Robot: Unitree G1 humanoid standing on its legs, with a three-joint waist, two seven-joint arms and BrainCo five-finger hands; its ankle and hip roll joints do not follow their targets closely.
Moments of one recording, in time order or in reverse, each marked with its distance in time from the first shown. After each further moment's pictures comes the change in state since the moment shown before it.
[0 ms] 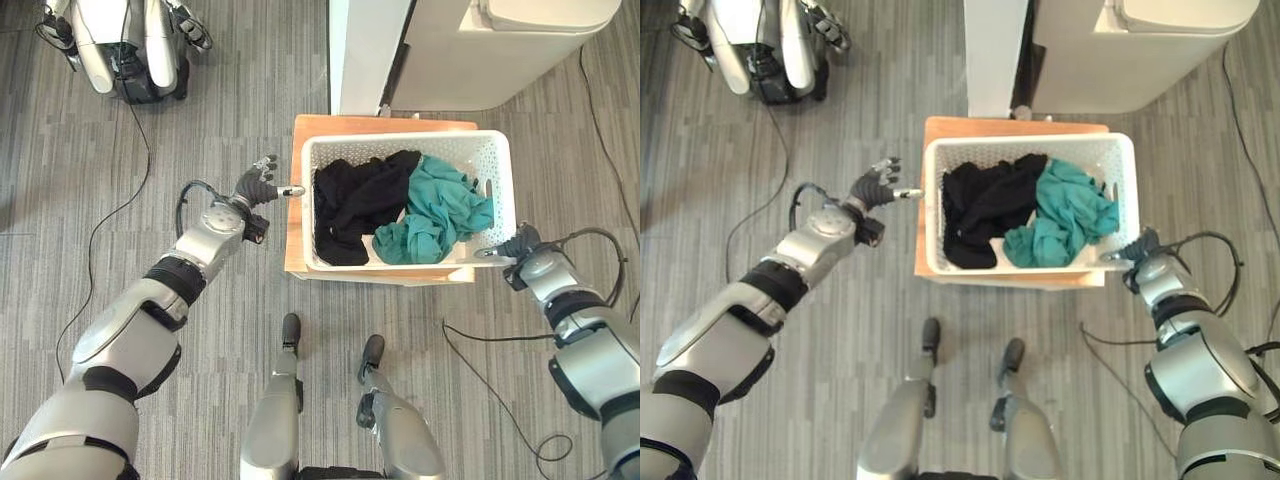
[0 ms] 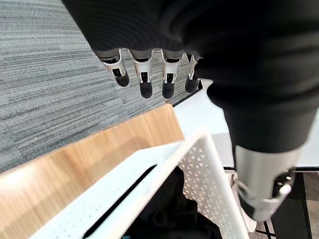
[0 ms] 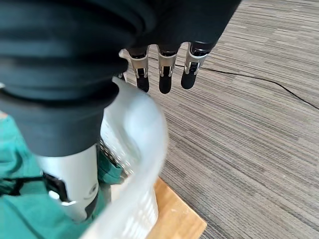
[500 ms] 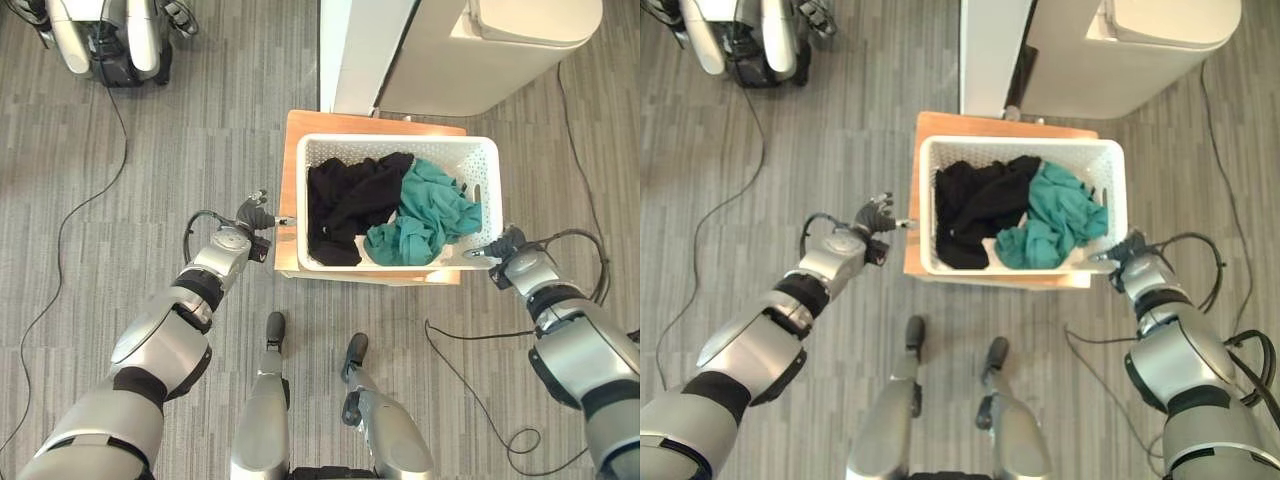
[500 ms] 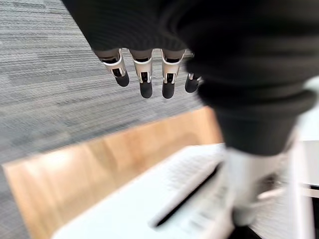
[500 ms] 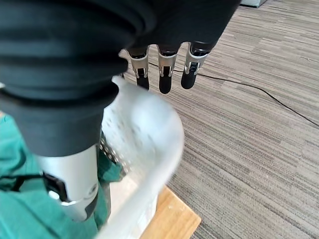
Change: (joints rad) left arm 0.025 -0.120 0.038 0.143 0.003 0.004 0.006; right arm -0.062 0.086 0.028 0.138 0.002 0.004 0.001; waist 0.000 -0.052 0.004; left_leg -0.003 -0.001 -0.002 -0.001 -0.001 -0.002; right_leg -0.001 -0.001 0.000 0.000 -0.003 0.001
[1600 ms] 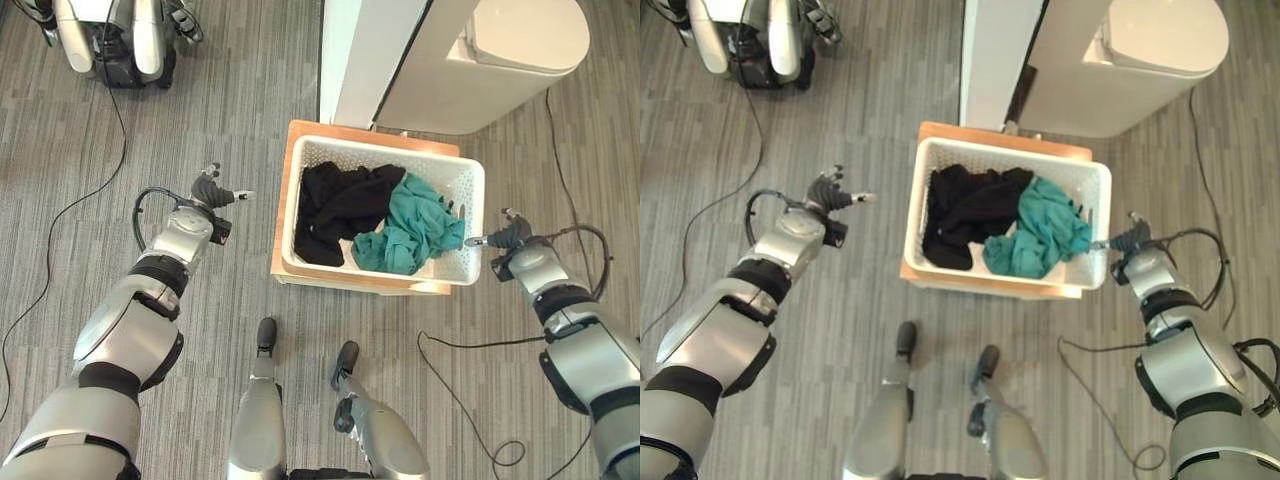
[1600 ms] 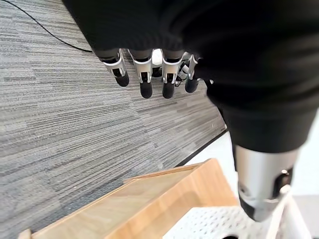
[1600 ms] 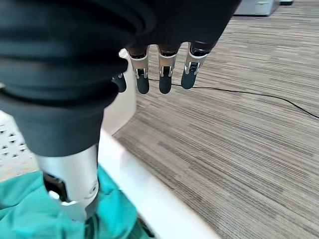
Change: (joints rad) left arm -0.073 0.078 0.042 0.194 0.238 -0.005 0.035; right arm 0.030 -0.029 -0.069 -0.069 0.084 -0.010 -0.042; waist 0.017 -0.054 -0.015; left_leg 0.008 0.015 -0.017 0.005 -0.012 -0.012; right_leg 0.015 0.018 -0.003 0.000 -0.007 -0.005
